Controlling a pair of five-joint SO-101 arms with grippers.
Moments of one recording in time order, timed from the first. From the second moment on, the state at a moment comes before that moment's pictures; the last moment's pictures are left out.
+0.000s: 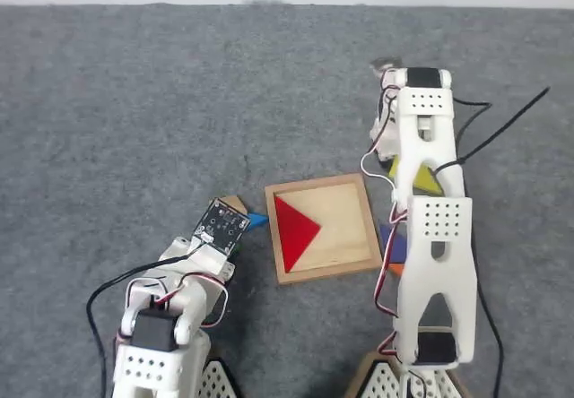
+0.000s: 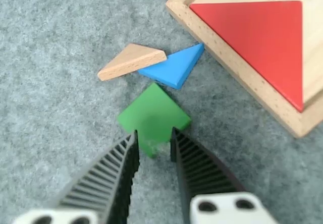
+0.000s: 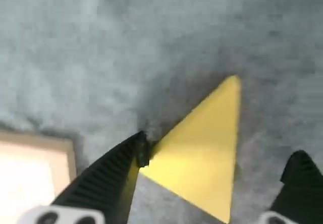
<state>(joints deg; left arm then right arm) 2.6 -102.5 97.1 72.0 -16.5 -4.2 64.0 -61.0 100.4 18.9</state>
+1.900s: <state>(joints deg) 2.6 -102.5 97.1 72.0 -16.5 -4.4 46.3 -26.9 87.3 31.1</state>
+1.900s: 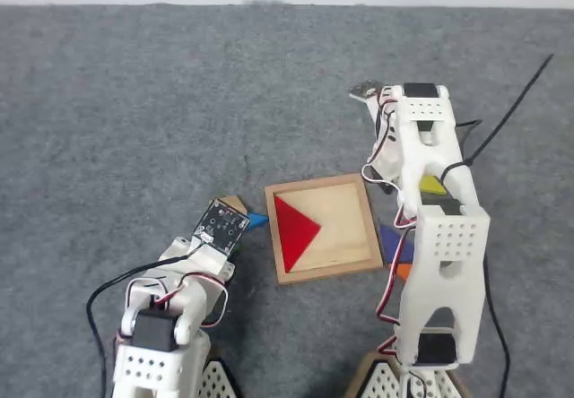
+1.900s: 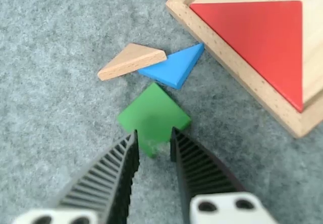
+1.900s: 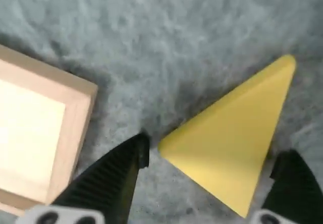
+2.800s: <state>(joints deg) 2.6 -102.5 97.1 72.0 -16.5 -4.6 48.0 -45.4 100.3 29.4</state>
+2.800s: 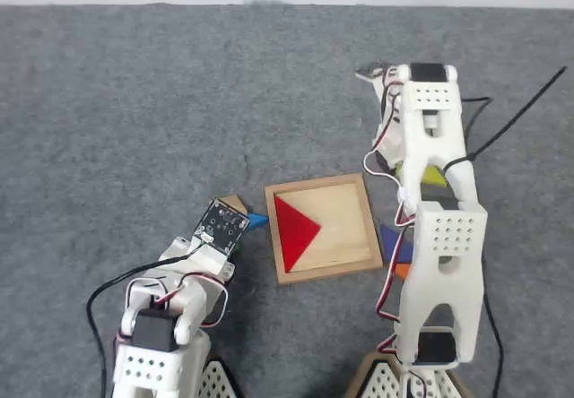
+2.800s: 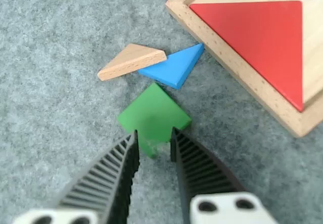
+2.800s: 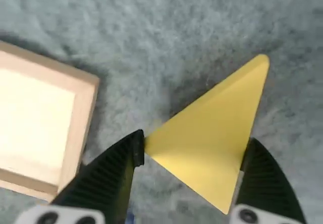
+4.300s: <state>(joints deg) 2.6 -102.5 97.1 72.0 -16.5 -33.9 15.6 8.5 75.8 64.0</state>
